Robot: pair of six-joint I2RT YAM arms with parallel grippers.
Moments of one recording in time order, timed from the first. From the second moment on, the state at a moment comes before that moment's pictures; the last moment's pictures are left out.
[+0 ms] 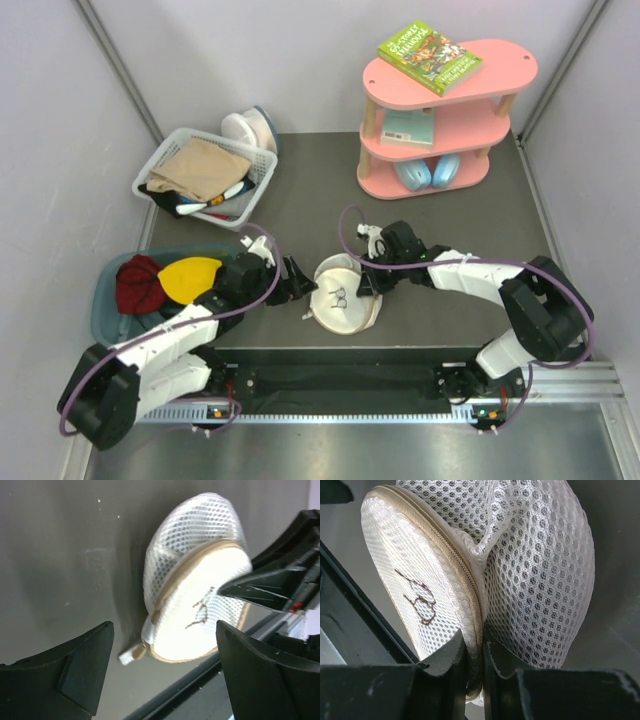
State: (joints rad) left arm -0.58 0.96 0.34 0.05 0.19 -0.84; right arm 0.65 1.51 0.73 -0.14 -0.42 0.28
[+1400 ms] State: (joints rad) left arm -0.59 1.07 0.63 -0.03 0.14 -0.81; right arm 0.59 1.60 1.30 -0.40 -0.12 0.16
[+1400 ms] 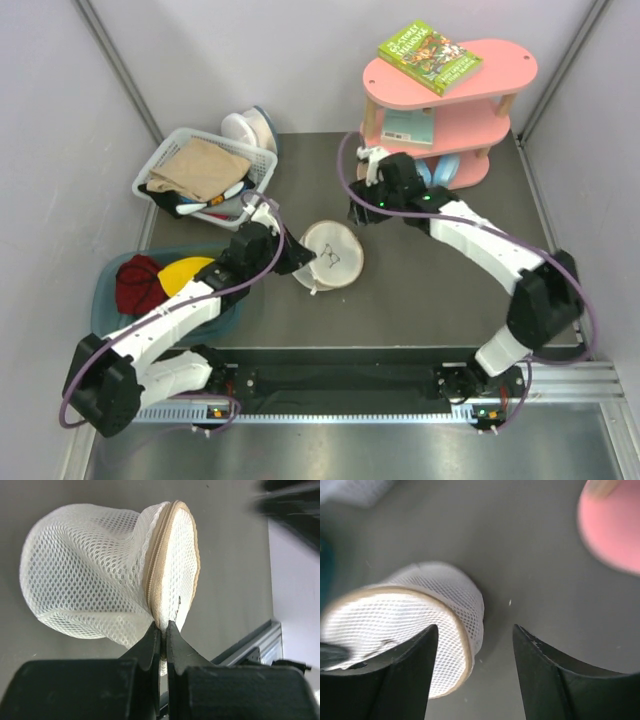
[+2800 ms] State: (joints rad) left arm -0.58 1.22 0.77 -0.07 0.01 -1.14; right arm 0.96 1.39 0.88 -0.07 0.05 0.76
